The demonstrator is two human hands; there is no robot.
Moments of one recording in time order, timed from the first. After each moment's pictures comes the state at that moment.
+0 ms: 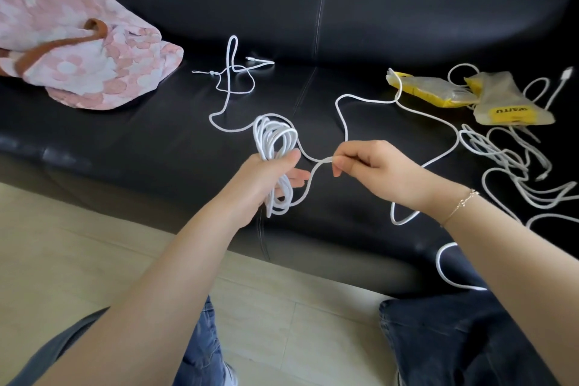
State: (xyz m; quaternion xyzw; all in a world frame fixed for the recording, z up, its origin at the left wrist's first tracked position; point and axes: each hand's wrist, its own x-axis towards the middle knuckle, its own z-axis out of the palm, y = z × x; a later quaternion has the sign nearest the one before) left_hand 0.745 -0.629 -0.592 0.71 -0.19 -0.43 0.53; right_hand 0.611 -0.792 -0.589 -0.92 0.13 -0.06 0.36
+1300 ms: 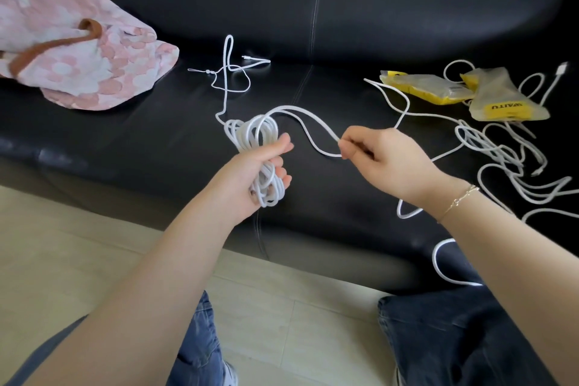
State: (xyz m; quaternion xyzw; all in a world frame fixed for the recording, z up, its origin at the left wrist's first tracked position) left_hand 0.746 -0.628 -0.585 0.58 -0.01 -0.49 0.66; right_hand 0.604 -0.795 -0.583 -0.95 0.16 -0.14 0.22
